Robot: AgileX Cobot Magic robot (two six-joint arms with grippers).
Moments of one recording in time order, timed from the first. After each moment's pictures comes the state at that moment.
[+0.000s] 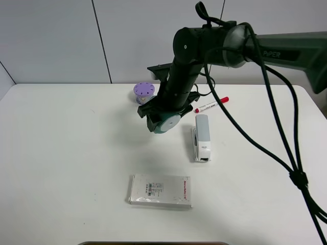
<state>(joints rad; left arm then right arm) -0.01 -0.01 -0.51 0.06 1.06 -0.07 0.62 2.07 -1.63 0.22 0.99 -0.06</state>
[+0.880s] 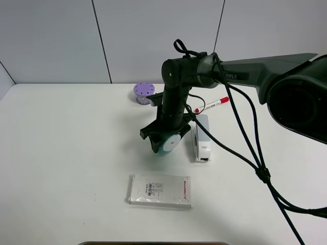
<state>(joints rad) -0.01 -0.01 -0.51 0.06 1.06 -0.07 0.62 2.27 -1.68 0.20 1.06 -0.06</state>
